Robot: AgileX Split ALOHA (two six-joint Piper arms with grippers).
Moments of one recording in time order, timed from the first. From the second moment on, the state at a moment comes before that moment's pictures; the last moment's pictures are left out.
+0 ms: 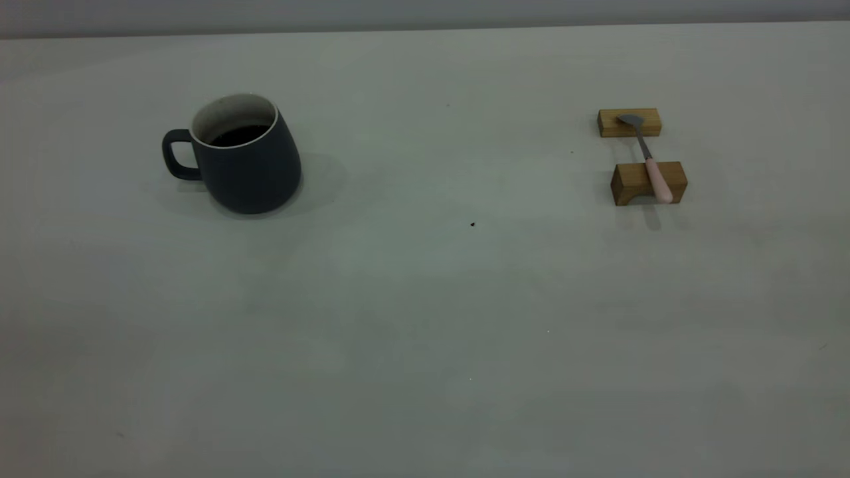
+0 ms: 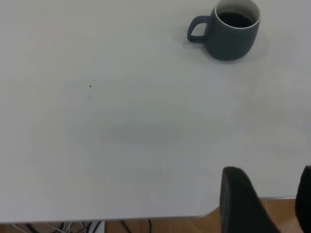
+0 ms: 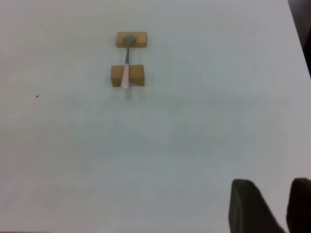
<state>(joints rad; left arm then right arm) -0.08 -0.02 -0.49 0.04 1.14 -0.07 0.02 0.02 -0.47 0.00 1.13 -0.01</state>
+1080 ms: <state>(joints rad) -0.08 -0.02 -0.49 0.04 1.13 -0.07 0.02 0.02 -0.47 0.00 1.13 -0.01</state>
